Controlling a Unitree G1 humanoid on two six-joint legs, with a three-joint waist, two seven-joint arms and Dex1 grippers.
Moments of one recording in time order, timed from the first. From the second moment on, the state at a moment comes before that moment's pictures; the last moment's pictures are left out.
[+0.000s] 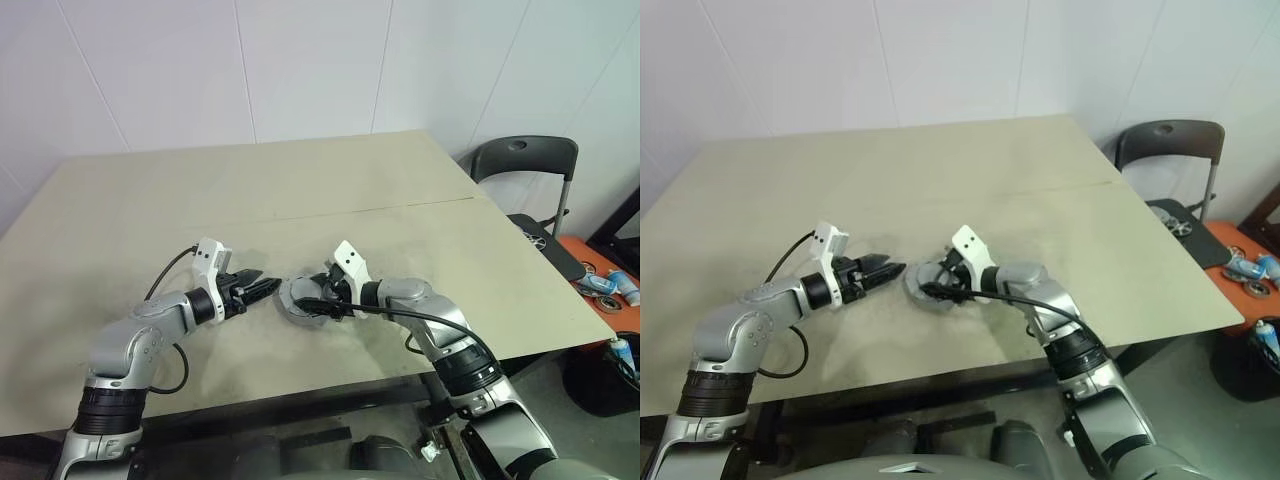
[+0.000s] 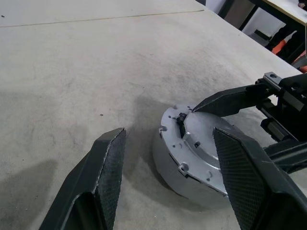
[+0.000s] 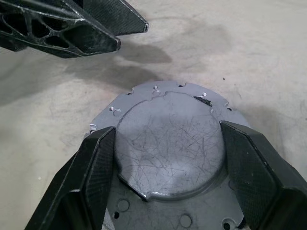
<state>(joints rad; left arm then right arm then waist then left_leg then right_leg) -0.24 0.47 0.09 -0.15 -0.60 0.82 -0.63 -0.51 -0.23 0.29 0.11 0.22 0.67 0.78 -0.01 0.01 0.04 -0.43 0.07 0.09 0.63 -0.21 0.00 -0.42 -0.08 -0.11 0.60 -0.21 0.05</state>
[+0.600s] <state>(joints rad) -0.24 0.47 0.09 -0.15 -0.60 0.82 -0.63 -0.49 -0.25 0.34 0.10 0.16 0.60 0.78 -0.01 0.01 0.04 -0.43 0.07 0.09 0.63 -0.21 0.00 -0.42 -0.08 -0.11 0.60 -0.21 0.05</state>
